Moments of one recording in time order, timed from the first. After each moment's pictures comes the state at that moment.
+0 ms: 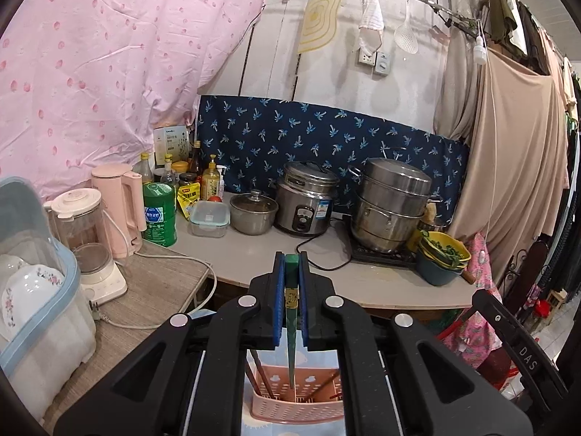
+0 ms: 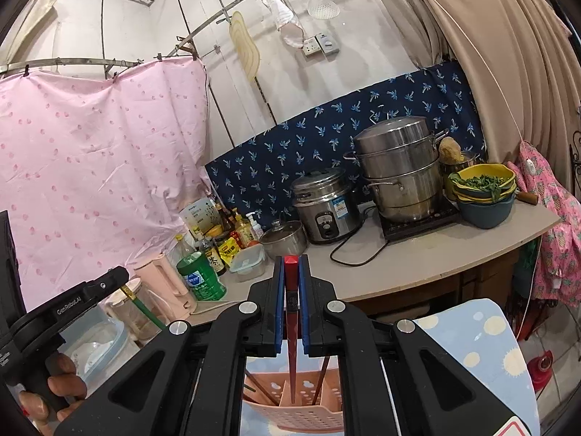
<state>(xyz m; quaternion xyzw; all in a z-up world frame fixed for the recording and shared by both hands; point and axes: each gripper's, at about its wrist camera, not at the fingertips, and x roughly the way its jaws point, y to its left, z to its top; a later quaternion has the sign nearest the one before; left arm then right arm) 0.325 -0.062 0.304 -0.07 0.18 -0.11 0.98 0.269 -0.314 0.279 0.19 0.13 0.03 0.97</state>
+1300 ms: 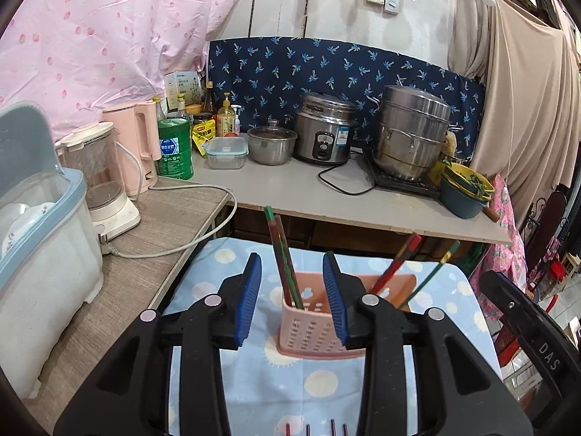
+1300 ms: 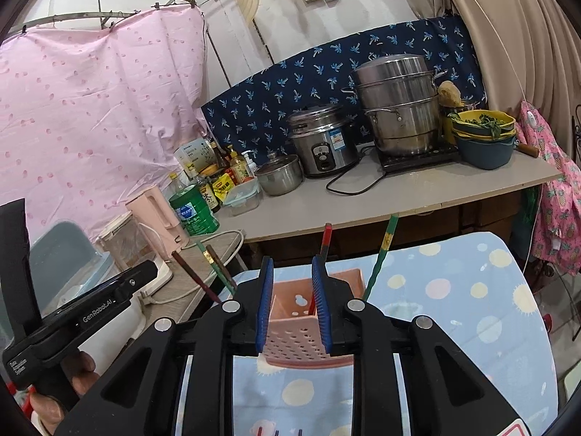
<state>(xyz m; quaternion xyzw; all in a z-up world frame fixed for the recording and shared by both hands) 0.297 -0.052 0.203 -0.03 0.27 -0.09 0.96 0.244 -0.285 0.189 0.17 0.22 0.04 0.96</state>
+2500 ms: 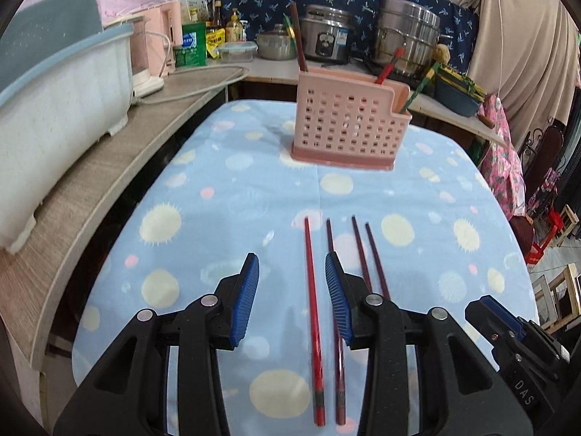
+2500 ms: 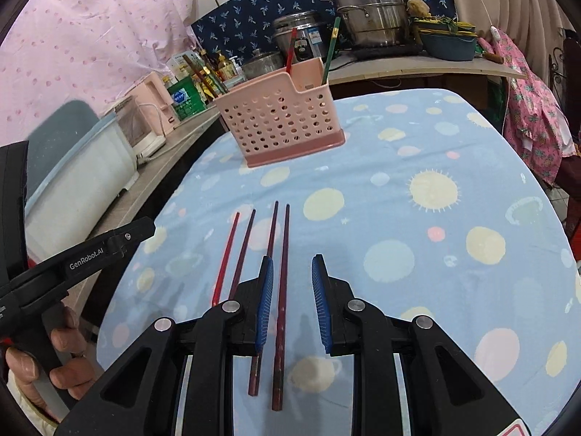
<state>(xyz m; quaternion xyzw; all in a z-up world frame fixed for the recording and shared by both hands) 0.130 -0.020 0.058 -0.01 0.40 -0.09 0.91 0.055 -0.245 0.038 0.16 0.36 0.04 0.92</state>
